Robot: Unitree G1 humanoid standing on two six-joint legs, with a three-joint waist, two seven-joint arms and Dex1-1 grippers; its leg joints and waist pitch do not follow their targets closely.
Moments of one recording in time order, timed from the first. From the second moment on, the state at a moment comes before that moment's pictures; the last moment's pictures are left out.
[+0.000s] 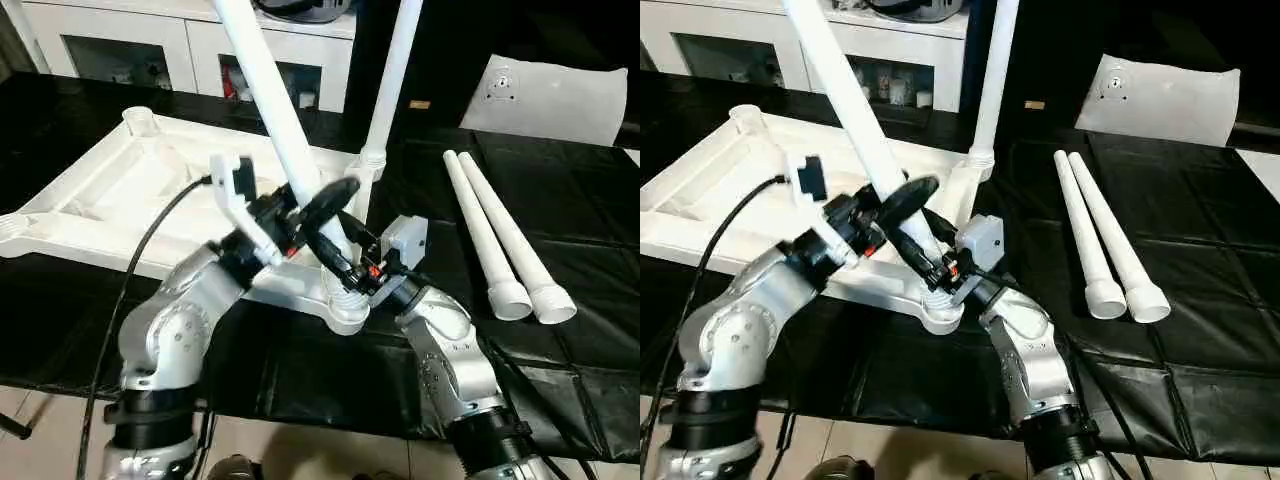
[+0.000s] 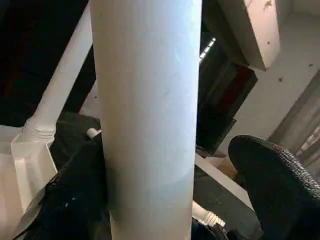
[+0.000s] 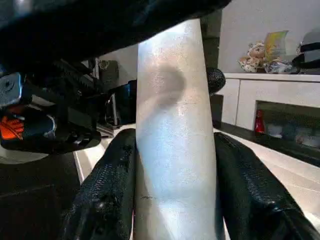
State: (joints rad) left arm -0.37 0.08 0.07 -0.15 -0.63 0.58 -0.58; right arm -0.31 0.02 0.14 0.28 0.26 -0.21 0.69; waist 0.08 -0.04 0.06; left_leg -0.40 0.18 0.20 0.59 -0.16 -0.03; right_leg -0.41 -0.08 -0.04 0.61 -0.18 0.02
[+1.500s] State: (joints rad) left arm -0.42 0.13 0.08 -0.03 -0.65 0.61 -0.61; right arm -0.34 -0.03 0.15 0.31 0.24 -0.24 0.70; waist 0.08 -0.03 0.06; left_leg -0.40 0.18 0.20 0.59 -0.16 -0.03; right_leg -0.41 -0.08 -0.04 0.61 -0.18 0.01
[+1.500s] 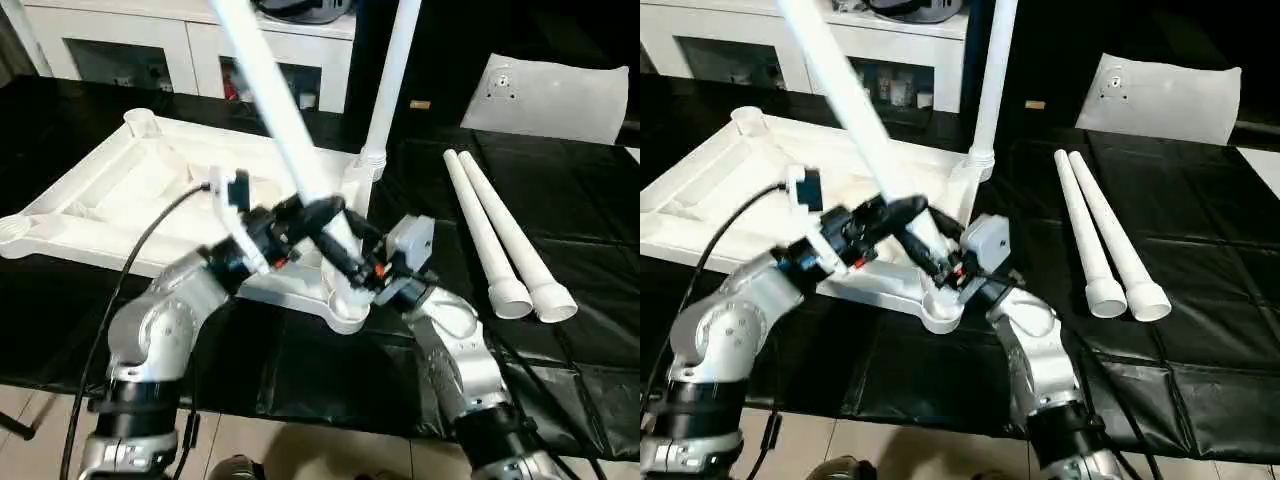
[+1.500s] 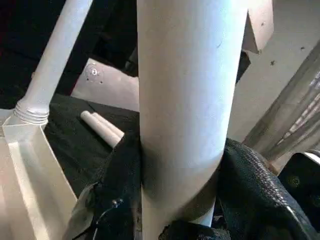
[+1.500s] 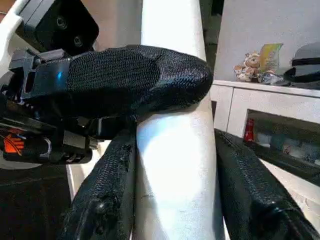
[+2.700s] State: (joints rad) left arm -0.52 0.33 0.02 -0.08 -0.73 0.77 -0.83; right arm -0.44 -0.38 0.12 0.05 0.59 0.53 1.02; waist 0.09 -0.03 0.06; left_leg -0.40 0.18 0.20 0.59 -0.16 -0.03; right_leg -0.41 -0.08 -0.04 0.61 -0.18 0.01
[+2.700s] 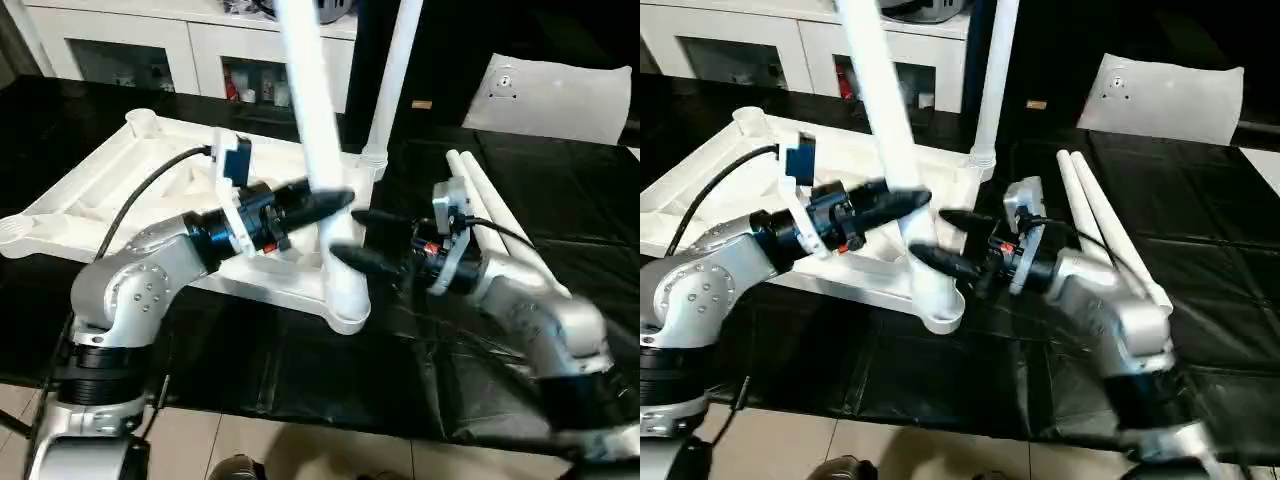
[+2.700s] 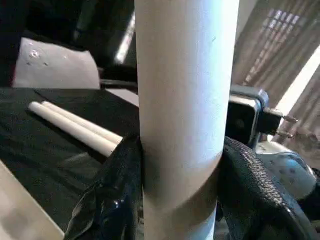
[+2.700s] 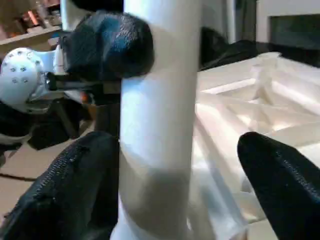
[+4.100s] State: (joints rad) left arm -0.54 0.34 -0.01 -0.10 -0.73 0.78 -0.87; right arm -0.46 -0.36 0.18 0.10 0.58 0.58 1.11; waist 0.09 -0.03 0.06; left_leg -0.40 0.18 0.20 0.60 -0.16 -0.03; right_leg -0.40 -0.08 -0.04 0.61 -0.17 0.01
